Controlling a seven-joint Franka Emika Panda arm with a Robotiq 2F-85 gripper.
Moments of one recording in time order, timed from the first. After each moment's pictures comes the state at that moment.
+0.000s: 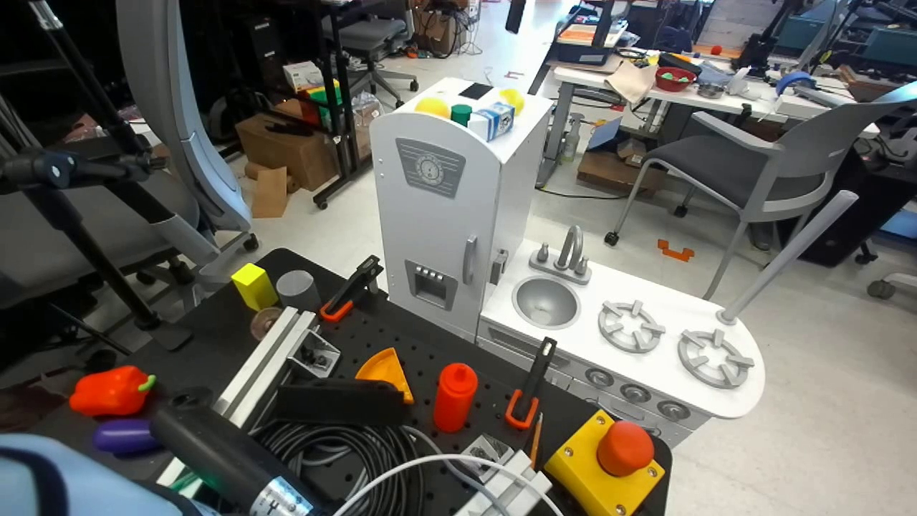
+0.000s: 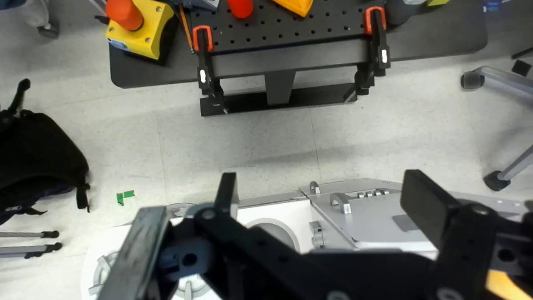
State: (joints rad) arm 0.00 0.19 0.00 -1.79 -0.02 1.59 0.06
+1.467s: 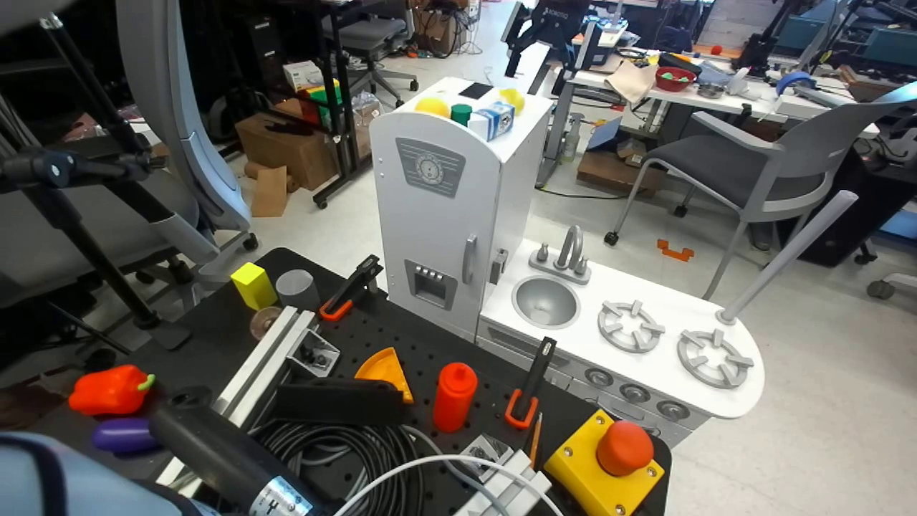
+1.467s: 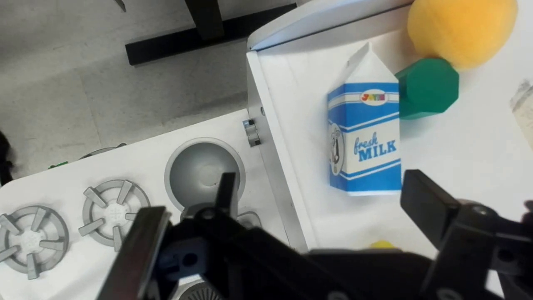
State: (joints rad) arm 0.06 1.03 0.01 -0.75 0.10 1.44 0.27
